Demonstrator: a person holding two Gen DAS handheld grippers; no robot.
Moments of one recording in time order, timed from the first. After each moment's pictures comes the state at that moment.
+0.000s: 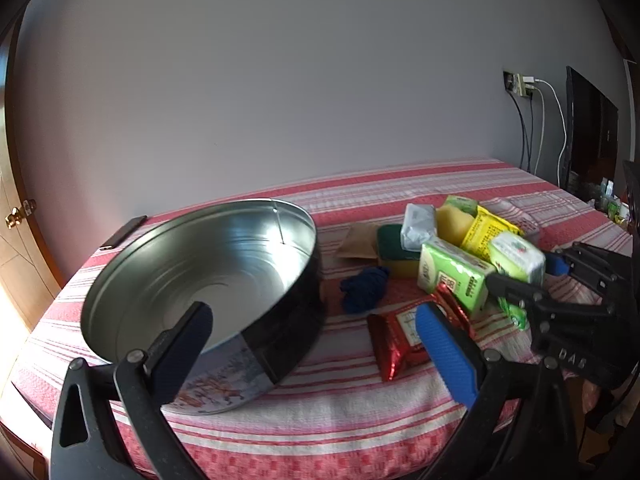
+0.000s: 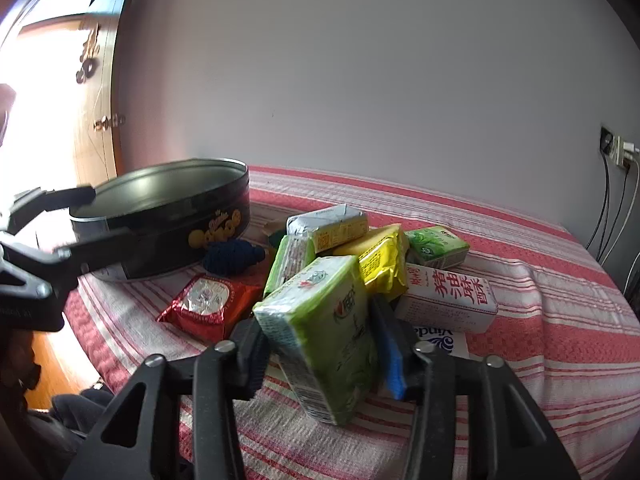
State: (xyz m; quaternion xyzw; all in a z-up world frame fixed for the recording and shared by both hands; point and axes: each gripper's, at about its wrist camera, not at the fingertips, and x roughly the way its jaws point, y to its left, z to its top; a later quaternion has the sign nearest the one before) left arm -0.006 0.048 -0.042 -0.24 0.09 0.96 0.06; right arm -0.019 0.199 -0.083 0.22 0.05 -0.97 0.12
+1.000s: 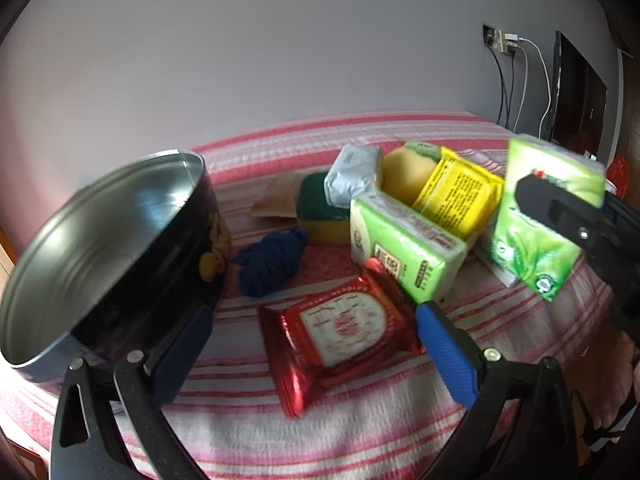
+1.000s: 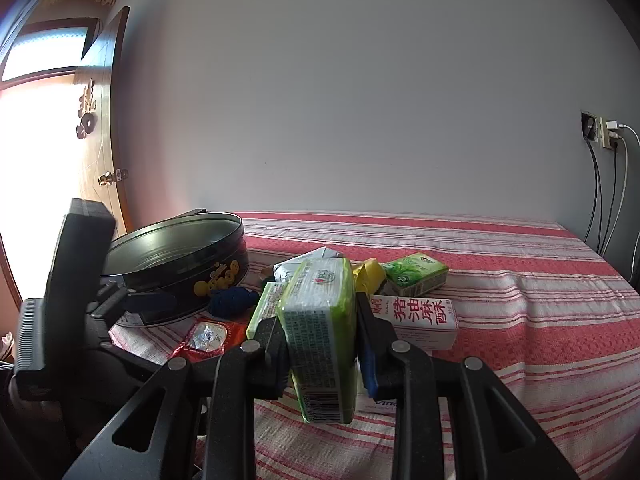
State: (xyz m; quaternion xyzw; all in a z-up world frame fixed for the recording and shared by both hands) left arm -0.050 0.107 -0.084 -0.34 0.08 0.93 0.11; right arm -0.007 0.227 -0.067 0.17 -0.01 -0.98 0.12
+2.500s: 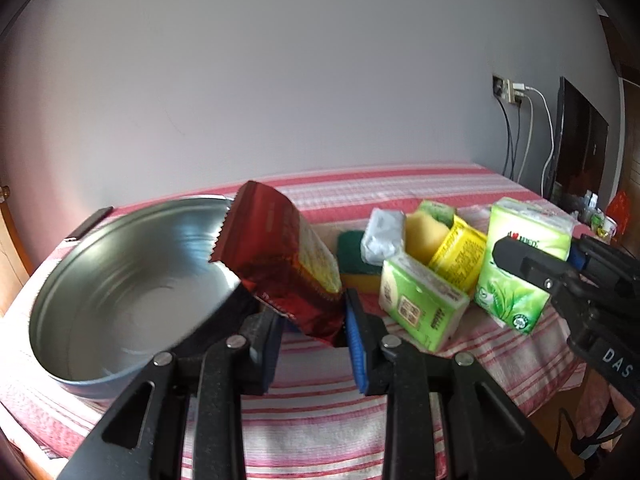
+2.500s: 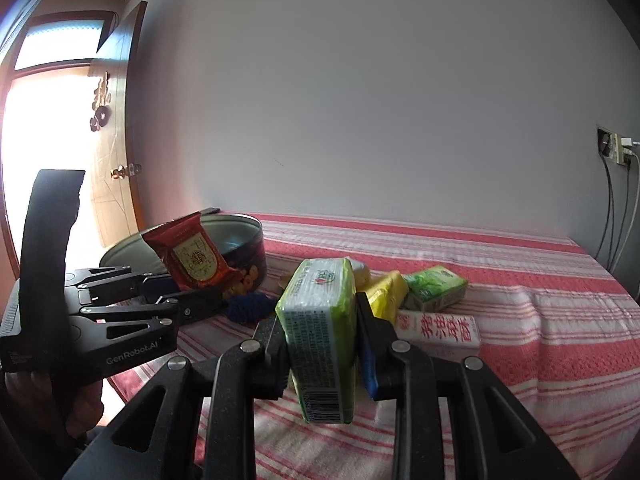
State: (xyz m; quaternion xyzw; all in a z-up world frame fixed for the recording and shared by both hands) left arm -0.032 0.056 -0.044 -0.25 0.05 0.96 0.10; right arm -0.011 0.215 -0.057 0.16 0.01 -0.98 0.15
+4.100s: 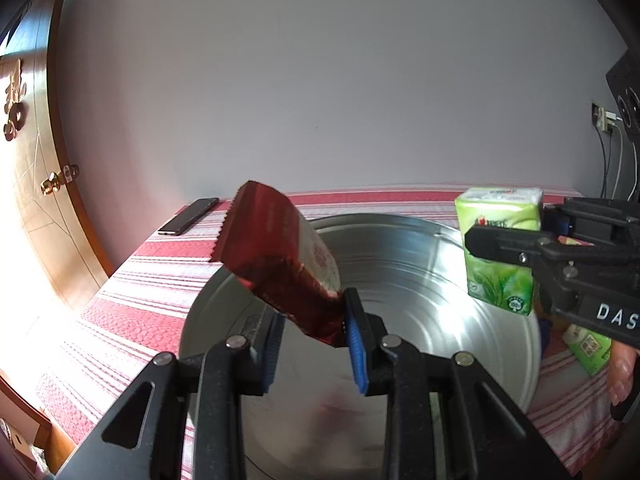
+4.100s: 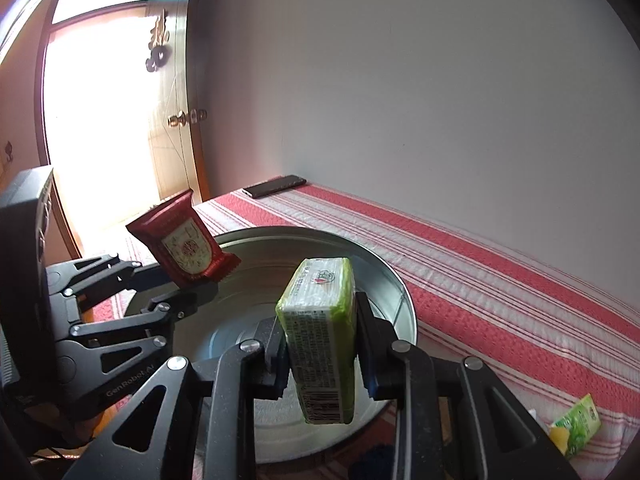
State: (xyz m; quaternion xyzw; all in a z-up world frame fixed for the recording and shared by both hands) left arm -0.089 -0.087 -0.021 -0.27 0.04 0.96 -0.03; right arm -0.156 0.060 -0.035 0.26 0.09 -0.92 0.29
